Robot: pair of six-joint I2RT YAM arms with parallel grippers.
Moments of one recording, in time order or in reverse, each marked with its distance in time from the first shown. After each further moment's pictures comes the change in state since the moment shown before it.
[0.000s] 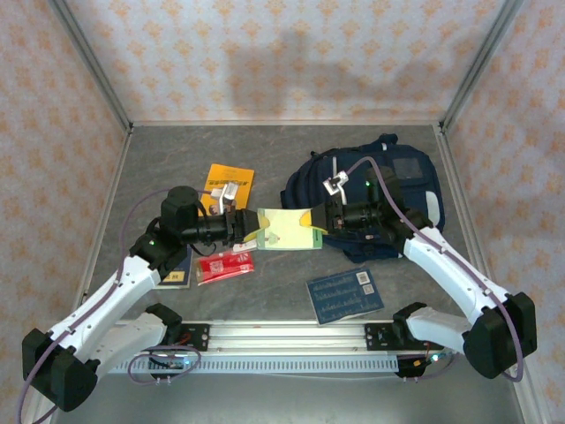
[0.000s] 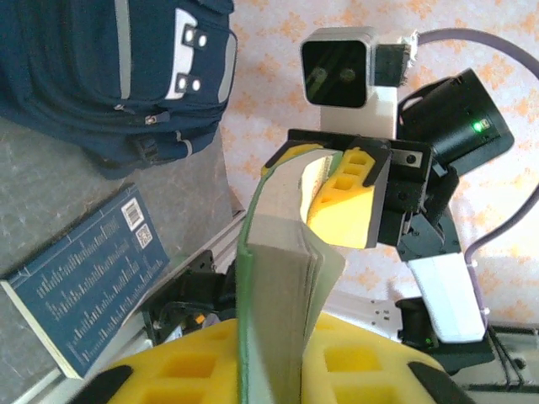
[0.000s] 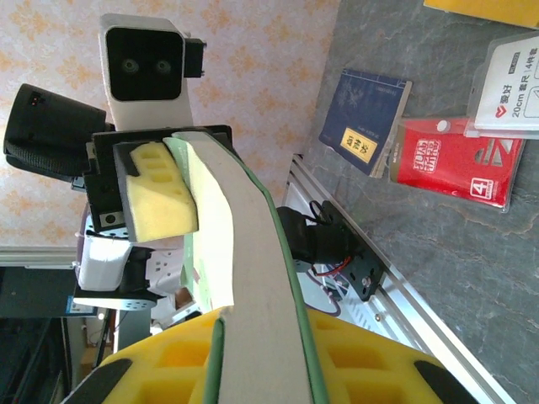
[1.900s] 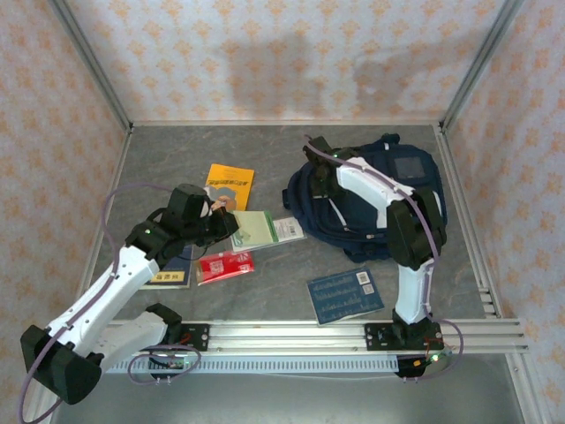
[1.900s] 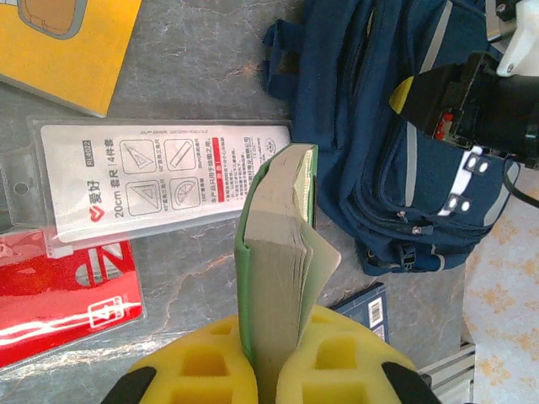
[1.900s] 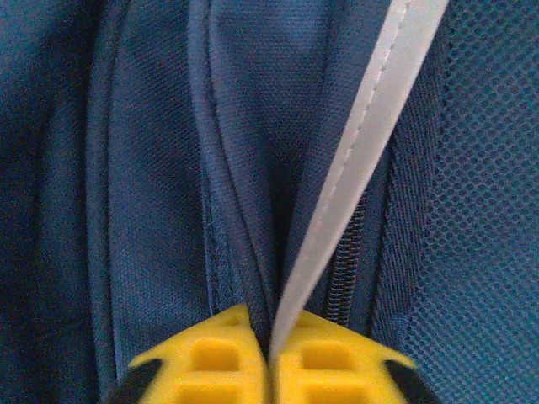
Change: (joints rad) left arm 0.021 0.060 0.148 -0.552 -0.568 0.270; right arm 0.056 0.832 0.710 -0.613 1.266 -0.475
